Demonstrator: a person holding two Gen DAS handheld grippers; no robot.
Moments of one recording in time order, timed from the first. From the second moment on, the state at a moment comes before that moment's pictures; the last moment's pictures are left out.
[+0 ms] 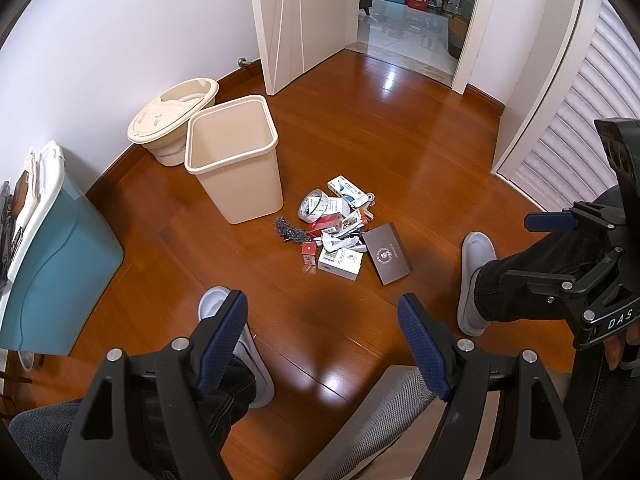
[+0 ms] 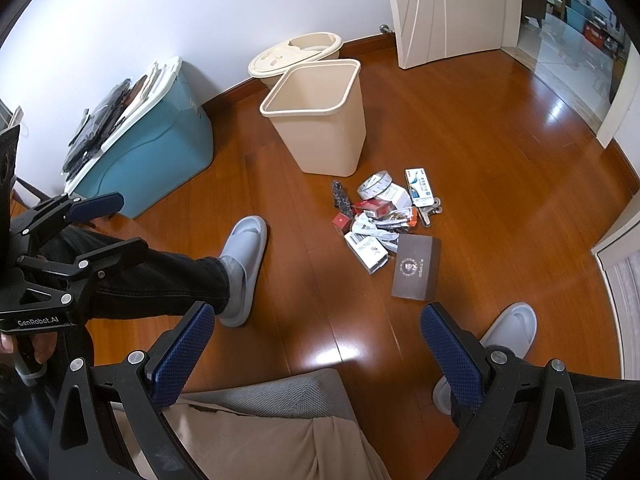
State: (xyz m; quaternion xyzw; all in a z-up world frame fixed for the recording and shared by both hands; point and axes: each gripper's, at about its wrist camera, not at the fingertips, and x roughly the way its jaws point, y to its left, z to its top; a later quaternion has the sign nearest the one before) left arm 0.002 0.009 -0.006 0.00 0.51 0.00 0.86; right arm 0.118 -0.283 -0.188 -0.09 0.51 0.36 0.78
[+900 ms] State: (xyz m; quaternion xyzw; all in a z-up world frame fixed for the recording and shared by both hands) left arm 0.085 0.051 -0.034 -0.10 0.56 0.10 0.82; right arm 0.186 -0.264 -0.153 -0.16 0.55 0.34 0.75
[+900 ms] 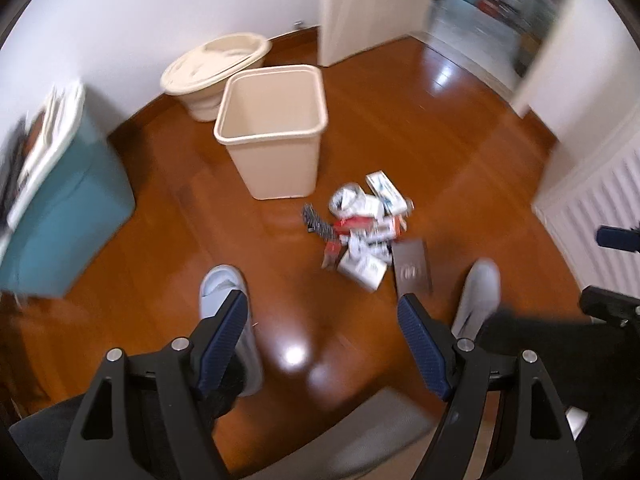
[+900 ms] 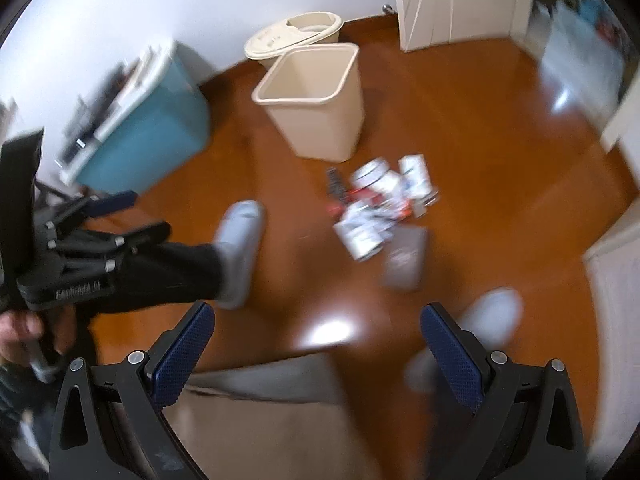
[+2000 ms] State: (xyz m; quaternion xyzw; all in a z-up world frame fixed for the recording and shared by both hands) left arm 0.187 0.062 -0.358 -0.17 0.67 0.24 0.68; right arm 0.362 -0.256 -0.545 -0.13 0.67 0.28 0.68
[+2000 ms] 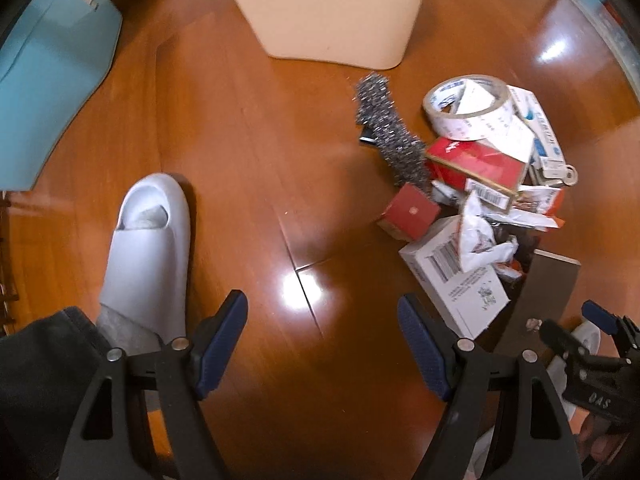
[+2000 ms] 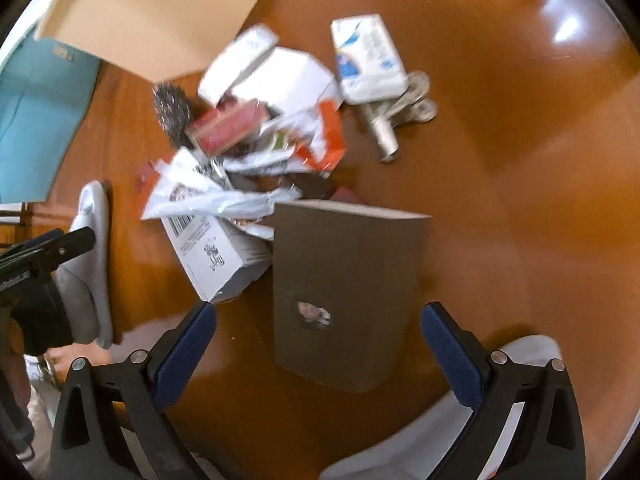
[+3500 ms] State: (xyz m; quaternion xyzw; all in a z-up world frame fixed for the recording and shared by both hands) left arm 0.221 -0.009 -0.449 -0.39 0.61 0.30 0.63; right arm 0.419 -0.338 -0.523 0.00 0.65 0.24 0.73
